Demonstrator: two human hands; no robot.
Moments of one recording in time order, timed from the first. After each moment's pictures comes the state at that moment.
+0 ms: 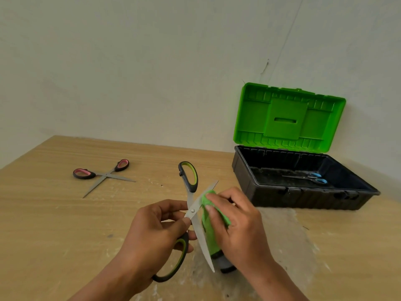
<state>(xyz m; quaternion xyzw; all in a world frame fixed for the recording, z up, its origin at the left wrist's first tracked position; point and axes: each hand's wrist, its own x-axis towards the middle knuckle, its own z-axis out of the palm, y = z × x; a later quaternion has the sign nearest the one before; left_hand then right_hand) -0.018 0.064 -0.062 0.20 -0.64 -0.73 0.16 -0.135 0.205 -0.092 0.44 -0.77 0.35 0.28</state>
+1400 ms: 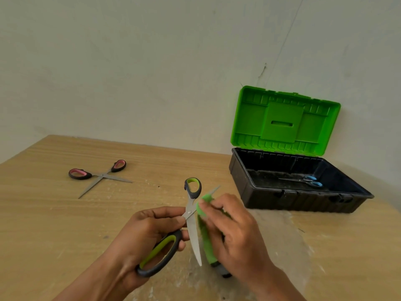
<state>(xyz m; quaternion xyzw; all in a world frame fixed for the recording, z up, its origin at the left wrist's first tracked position) -0.019 0.051 -0.057 0.20 -0.46 -0.87 0.05 -0.131 0.208 -0.089 0.52 -0.74 0.33 0.27</state>
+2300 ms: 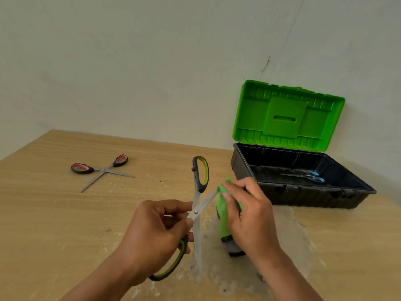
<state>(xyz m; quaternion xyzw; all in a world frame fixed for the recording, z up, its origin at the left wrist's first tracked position) -0.014 0.064 -0.055 0.17 -0.71 -0.66 0.16 -0.152 0.216 -0.084 0.41 -0.78 0.36 0.30</state>
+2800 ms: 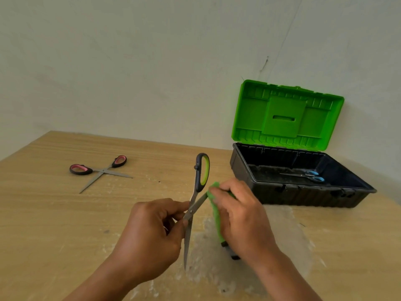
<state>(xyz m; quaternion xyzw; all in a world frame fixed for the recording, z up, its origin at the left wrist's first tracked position) -0.014 0.058 -0.068 0.11 -0.84 -0.47 0.24 -0.143 0.213 -0.080 0.46 -0.80 0.26 0.28</state>
